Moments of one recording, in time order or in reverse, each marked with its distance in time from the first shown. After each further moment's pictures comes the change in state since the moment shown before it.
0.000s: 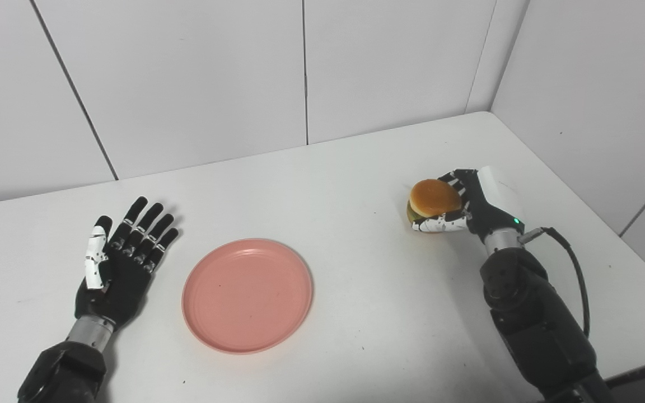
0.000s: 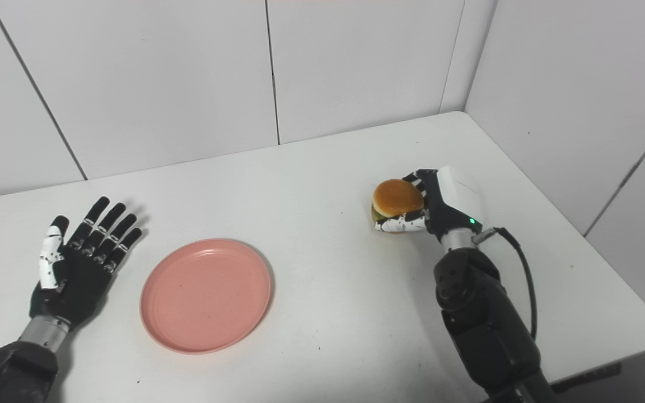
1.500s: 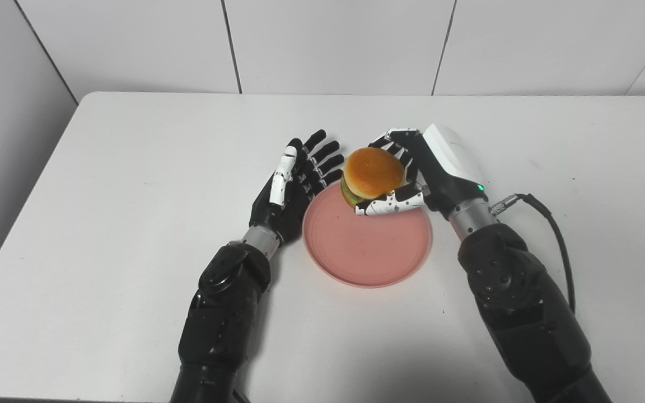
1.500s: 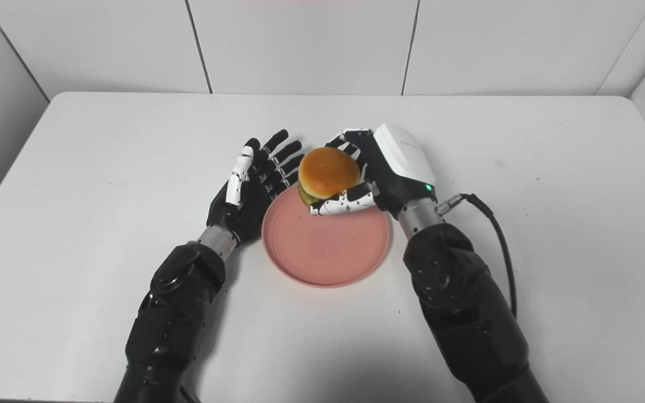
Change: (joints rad) left arm 0.081 -0.177 -0.161 -0.227 0.180 0.038 0.256; right arm -0.149 0.211 0.375 -0.057 -0.013 -0.117 0.226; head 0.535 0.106
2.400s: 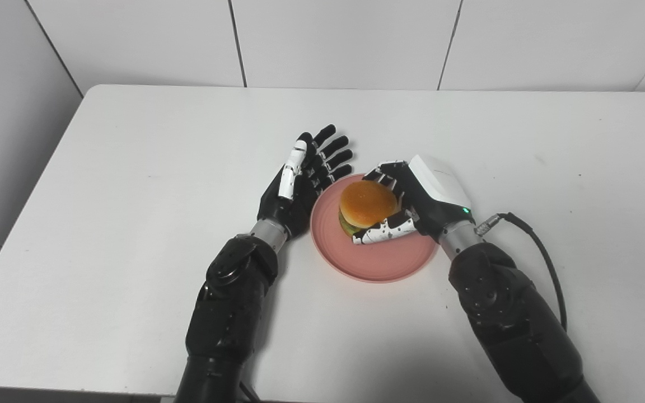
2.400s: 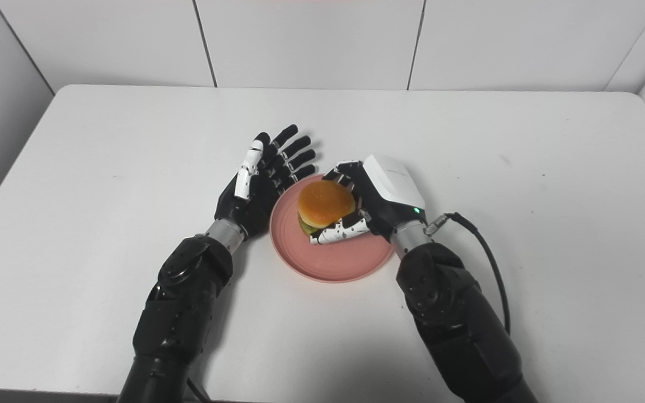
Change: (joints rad) left arm -0.001 -0.007 0.002 -0.007 0.016 0.017 0.004; right arm 0.060 -0.021 0.043 0.068 -0.023 -0.004 0.003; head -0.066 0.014
